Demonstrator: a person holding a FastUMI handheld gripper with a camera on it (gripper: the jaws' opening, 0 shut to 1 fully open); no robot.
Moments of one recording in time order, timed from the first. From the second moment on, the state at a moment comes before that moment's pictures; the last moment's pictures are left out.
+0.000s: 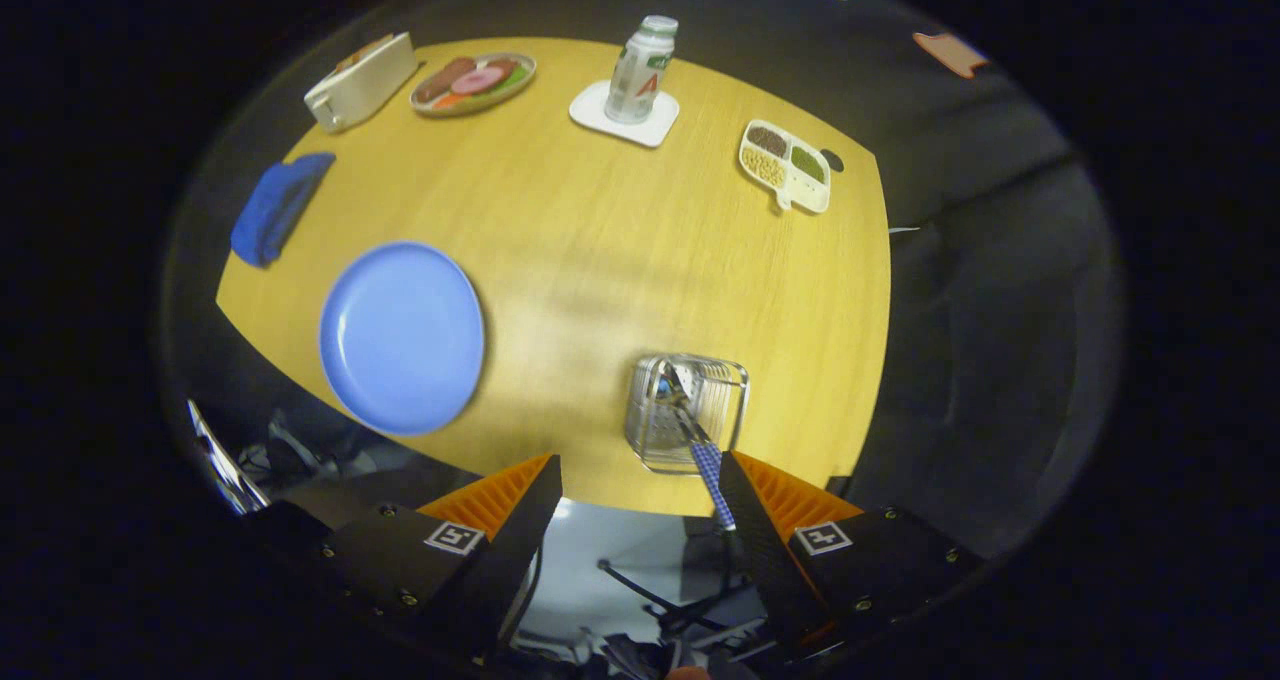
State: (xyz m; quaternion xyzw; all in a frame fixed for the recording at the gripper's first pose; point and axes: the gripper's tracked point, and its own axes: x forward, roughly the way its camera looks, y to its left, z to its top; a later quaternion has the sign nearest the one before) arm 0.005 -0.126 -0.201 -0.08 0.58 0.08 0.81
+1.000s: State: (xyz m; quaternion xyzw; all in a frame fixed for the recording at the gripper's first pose) arm 0.035 -0.037 -0.034 0.00 0.04 0.04 1.00
